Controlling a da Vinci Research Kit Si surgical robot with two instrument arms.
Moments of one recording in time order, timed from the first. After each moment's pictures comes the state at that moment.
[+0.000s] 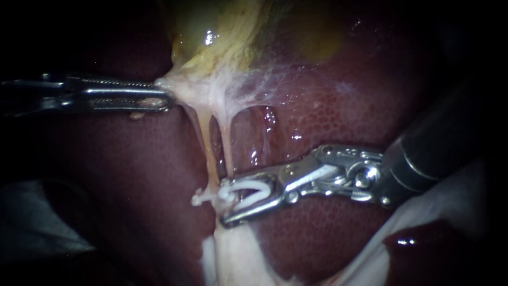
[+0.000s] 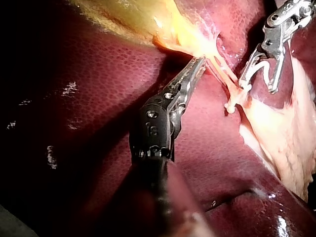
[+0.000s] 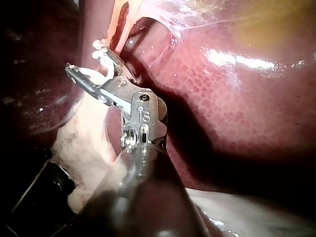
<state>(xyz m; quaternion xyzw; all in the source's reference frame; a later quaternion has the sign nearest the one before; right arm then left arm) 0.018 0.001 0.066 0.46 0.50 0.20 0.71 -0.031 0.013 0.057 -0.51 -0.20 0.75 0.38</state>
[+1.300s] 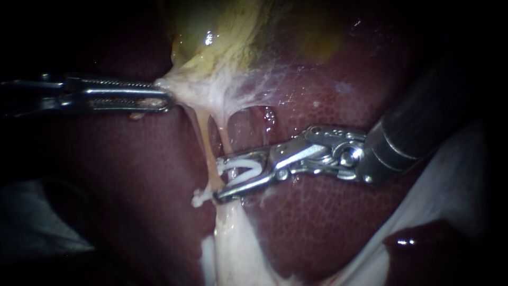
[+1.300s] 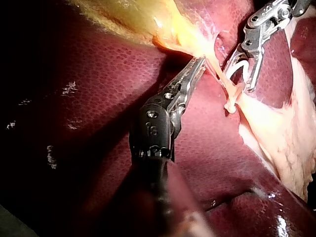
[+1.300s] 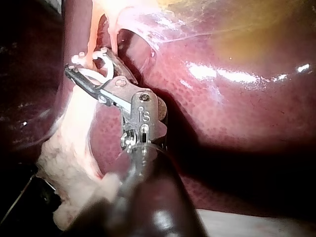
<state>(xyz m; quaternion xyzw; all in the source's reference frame) 0.019 0.003 0.070 0.41 0.51 0.23 0.72 -0.031 0.013 0.057 -0.51 -0.20 0.75 0.38</state>
